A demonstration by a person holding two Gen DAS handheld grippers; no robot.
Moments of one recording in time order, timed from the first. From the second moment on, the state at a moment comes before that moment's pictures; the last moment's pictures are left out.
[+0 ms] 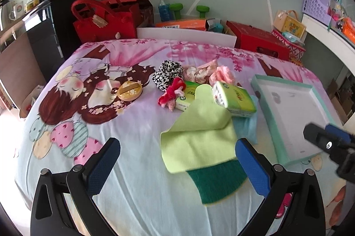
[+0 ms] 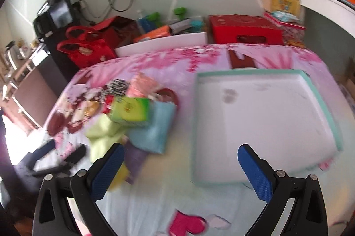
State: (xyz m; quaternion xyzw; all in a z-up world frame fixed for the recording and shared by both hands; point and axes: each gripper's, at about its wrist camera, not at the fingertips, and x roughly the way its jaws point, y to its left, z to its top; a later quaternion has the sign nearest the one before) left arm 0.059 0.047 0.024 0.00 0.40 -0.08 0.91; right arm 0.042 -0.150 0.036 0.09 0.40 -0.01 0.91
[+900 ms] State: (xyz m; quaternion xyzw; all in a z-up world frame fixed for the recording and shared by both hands) left arm 0.145 0.068 -0.037 -0.10 0.46 -0.19 0.86; right arm 0.139 -0.089 -0.017 0.10 0.45 0.09 0.88
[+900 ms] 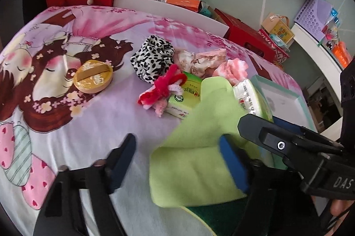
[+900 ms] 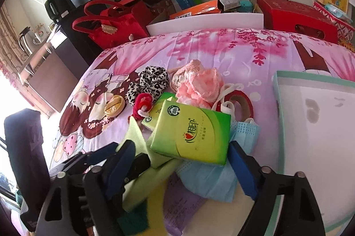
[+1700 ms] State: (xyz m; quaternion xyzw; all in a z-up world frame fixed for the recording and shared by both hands) left arm 0.156 0.051 -0.046 -0.11 0.48 -0.25 0.83; right arm 0.130 -0.106 -0.013 0.13 0.44 0.09 0.88
